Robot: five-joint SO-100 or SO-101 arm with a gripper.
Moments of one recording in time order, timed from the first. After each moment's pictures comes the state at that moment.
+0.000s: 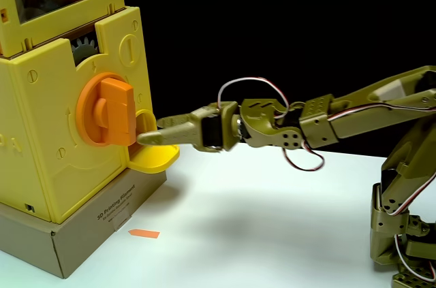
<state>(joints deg) 8.3 115.5 138.9 -21.6 -69.5</state>
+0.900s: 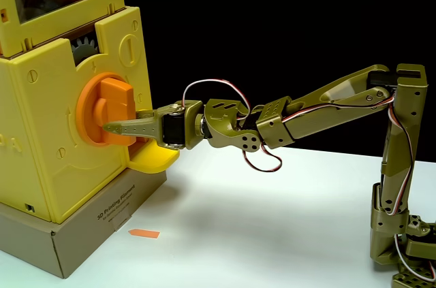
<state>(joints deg) 8.9 94.0 121.6 -29.2 -69.9</state>
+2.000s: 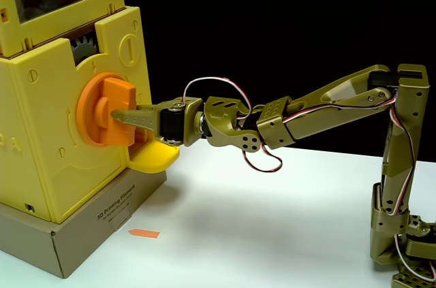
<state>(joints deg) 10.0 94.0 121.5 -31.5 -67.0</state>
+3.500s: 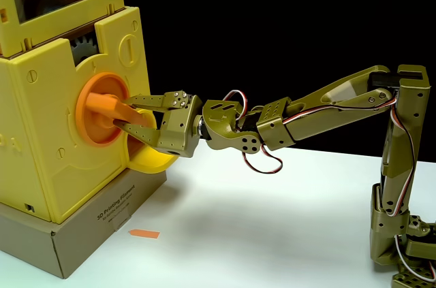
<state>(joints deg) 6.6 94.7 121.5 -28.6 60.9</state>
